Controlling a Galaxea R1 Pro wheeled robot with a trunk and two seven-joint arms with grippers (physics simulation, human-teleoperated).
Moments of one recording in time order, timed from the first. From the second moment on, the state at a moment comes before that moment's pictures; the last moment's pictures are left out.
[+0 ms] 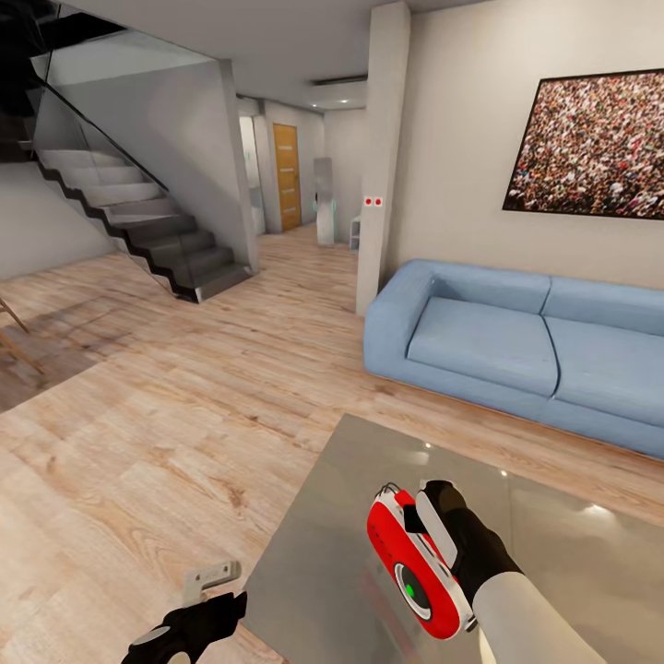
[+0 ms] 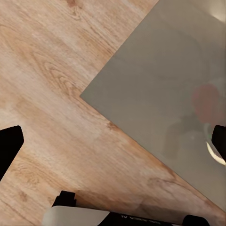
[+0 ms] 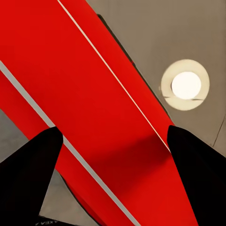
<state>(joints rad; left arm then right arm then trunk) 0.03 0.01 -0.17 -1.55 0.47 0.69 0.46 -0.63 0.07 0.13 -0.78 -0.32 0.85 -0.41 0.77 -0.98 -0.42</state>
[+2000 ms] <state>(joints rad) 0.03 0.01 -0.17 -1.55 0.47 0.69 0.46 -0.63 0.07 0.13 -0.79 -0.31 0.87 -0.42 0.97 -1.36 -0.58</state>
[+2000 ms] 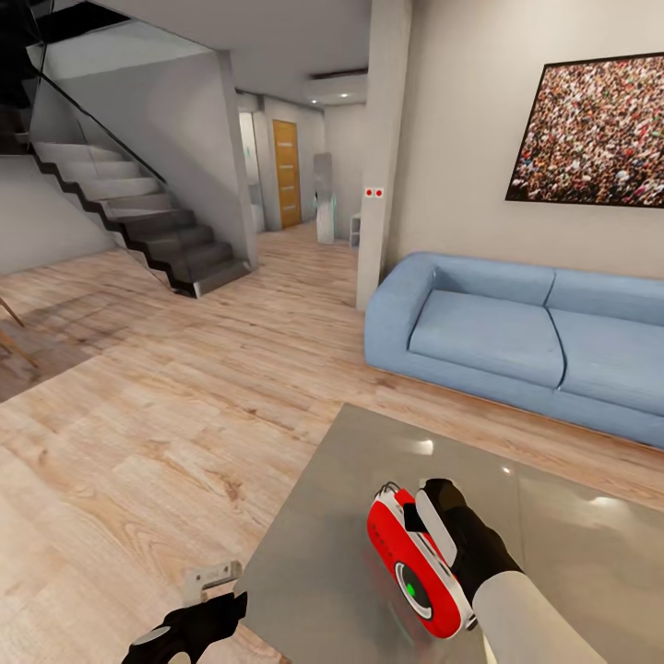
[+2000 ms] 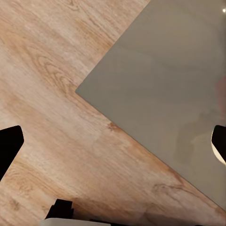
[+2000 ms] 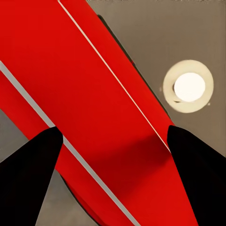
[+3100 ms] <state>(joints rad) 0.03 0.01 -0.17 -1.55 0.47 0.69 0.46 -0.63 0.07 0.13 -0.81 -0.29 0.87 -0.42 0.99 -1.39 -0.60</state>
